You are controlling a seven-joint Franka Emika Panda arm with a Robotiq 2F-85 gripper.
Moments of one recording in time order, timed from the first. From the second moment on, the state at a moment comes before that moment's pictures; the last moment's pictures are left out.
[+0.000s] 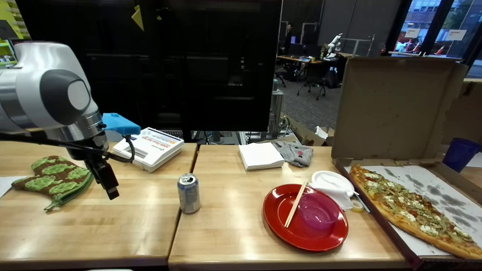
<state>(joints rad) 0.61 -0.71 0.10 -2.73 0.00 2.02 -2.12</state>
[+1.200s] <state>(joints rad) 0.47 -0.55 0.03 -2.68 0.08 2.15 -2.26</state>
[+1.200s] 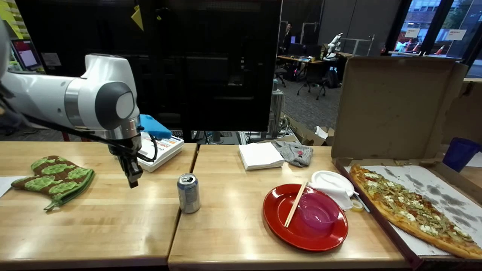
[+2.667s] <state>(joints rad) 0.33 -0.41 0.03 -2.72 0.08 2.37 -2.13</state>
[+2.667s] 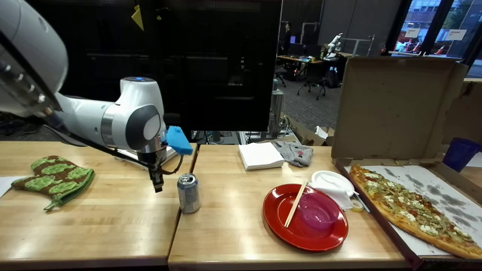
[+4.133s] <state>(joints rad) 0.25 -0.41 0.02 -2.73 0.08 2.40 -2.11</state>
